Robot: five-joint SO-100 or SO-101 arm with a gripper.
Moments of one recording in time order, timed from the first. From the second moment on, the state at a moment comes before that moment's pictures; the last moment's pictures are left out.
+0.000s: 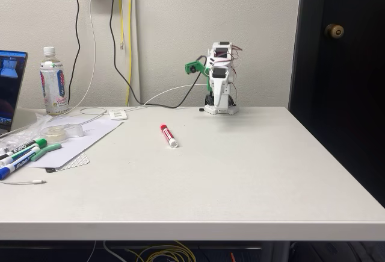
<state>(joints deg) 3.3 142.4 144.0 37.3 0.6</state>
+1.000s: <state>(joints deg) 23.3 112.9 108.7 42.1 -35.1</state>
